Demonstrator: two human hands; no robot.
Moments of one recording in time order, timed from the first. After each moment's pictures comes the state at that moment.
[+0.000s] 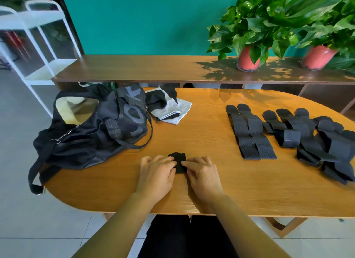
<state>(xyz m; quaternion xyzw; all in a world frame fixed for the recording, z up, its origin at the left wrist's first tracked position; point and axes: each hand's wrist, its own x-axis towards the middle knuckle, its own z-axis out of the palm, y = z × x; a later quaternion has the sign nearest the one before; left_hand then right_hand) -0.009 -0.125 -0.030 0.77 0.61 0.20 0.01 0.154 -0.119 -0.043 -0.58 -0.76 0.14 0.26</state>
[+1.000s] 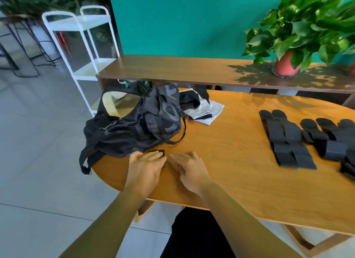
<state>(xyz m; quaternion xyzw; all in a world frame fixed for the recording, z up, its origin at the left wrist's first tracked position) -0.128 -0.153 -0.032 0.75 0.60 0.24 -0.14 0.042 -0.113 -0.028 -0.48 -0.83 0.20 0.18</state>
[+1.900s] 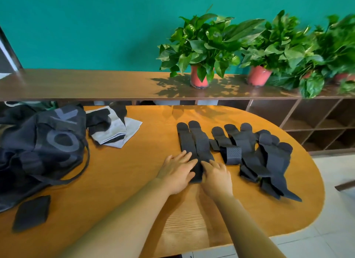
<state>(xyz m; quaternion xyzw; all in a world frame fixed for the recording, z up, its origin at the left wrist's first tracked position) 0.189 -0.030 -0.003 0.88 0.46 0.03 0.09 0.335 -0.068 -0.022 -0.76 -0.64 0.05 0.12</state>
